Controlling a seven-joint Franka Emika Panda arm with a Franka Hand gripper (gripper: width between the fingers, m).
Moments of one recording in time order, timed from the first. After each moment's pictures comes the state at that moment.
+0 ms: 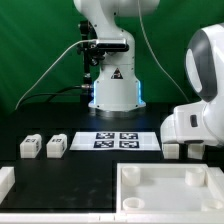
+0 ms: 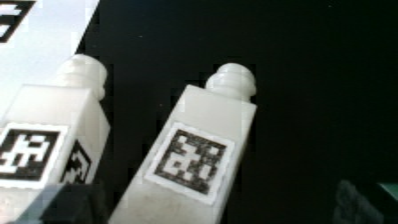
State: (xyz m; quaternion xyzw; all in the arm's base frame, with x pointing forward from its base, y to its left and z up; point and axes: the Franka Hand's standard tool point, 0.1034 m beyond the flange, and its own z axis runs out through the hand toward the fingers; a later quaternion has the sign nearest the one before) arm 0.396 0.175 0.025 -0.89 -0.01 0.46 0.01
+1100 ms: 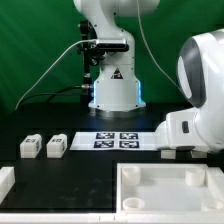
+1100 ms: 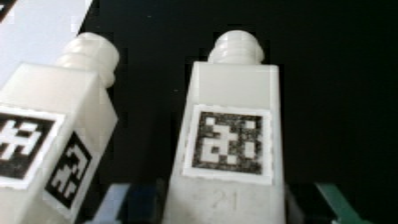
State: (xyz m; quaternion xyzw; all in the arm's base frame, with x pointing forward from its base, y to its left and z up) arm 0.391 0.165 0.009 -0.89 -0.01 0.45 0.01
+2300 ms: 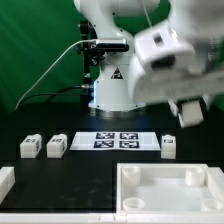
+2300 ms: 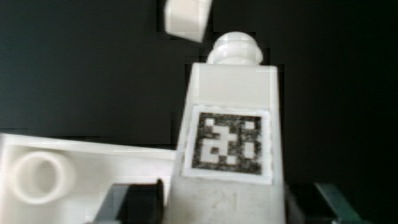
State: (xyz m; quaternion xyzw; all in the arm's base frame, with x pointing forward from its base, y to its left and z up) arm 0.543 0.097 0.163 -0.98 -0.04 0.16 0.06
